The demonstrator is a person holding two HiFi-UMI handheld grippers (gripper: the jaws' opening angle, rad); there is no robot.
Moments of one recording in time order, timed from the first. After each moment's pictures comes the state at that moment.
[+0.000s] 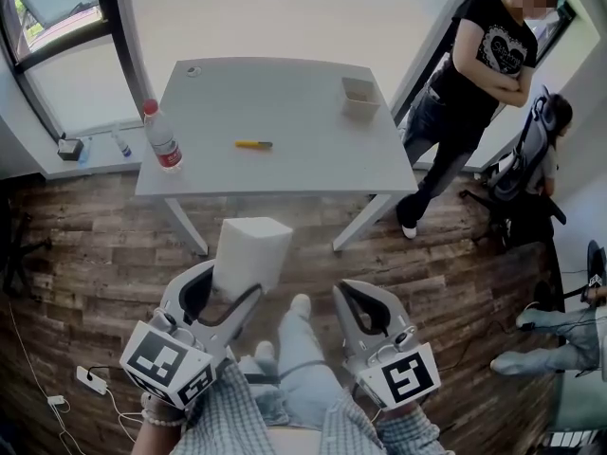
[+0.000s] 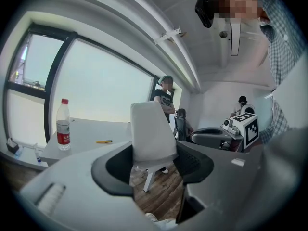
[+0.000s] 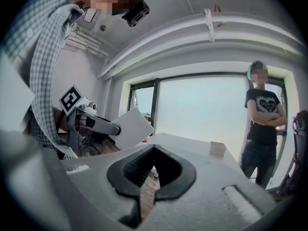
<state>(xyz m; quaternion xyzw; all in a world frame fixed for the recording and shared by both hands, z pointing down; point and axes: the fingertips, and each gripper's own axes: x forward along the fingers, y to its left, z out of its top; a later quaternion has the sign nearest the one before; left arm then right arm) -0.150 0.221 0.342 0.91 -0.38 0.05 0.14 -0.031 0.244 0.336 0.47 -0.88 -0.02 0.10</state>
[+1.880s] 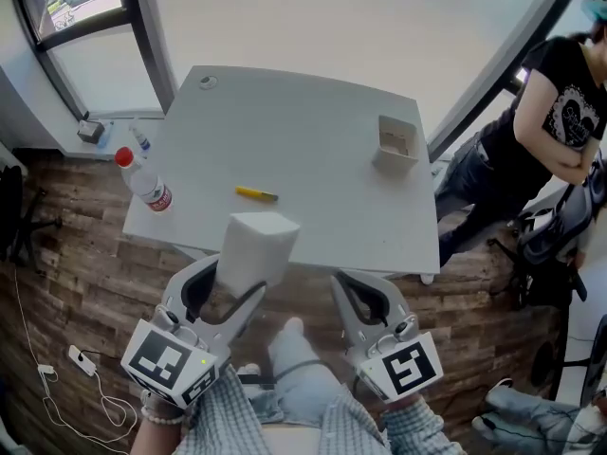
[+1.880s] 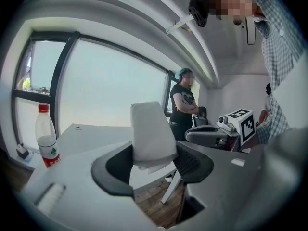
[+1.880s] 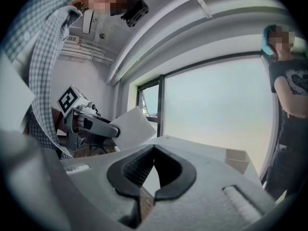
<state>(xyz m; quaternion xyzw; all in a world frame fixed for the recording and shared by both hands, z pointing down) -0.106 0.039 0.342 0.87 -0.46 0.06 0.14 0.000 0.031 0.341 0.36 -0.93 0.00 0.09</state>
